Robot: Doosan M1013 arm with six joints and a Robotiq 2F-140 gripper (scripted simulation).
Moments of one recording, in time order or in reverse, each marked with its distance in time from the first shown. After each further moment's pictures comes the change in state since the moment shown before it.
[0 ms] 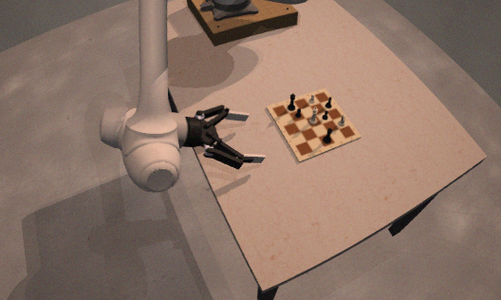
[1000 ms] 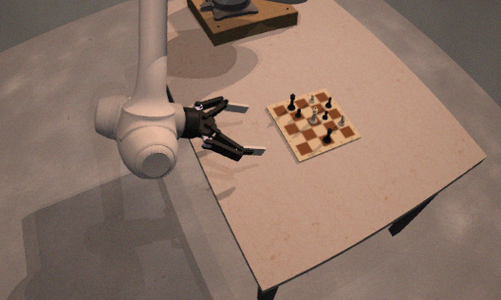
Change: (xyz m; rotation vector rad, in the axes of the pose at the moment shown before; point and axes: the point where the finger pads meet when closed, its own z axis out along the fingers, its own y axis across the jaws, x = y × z) arm 0.032 0.000 -0.017 0.000 0.000 -0.001
